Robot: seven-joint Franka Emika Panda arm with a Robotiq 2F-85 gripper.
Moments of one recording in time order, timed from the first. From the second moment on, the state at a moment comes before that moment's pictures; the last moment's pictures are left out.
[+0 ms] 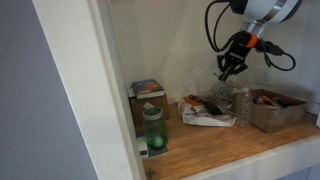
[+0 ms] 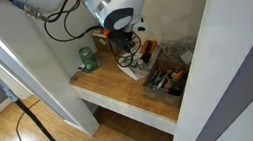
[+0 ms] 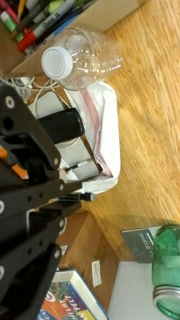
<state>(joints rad) -0.17 0.20 0.03 -1.99 0.59 2.30 -0.11</state>
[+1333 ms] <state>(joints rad) -0.08 0.25 0.06 -2.09 0.43 2.19 -0.56</state>
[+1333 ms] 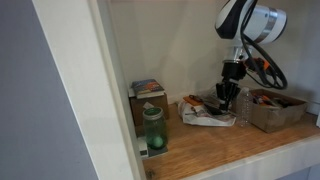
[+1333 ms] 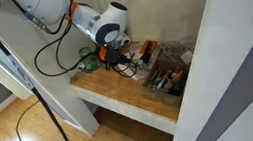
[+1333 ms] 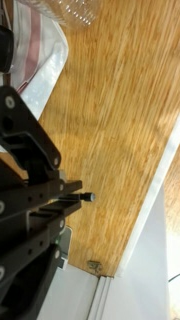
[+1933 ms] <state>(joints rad) -0.06 0.26 0.09 -2.10 0.41 2.20 -0.59</state>
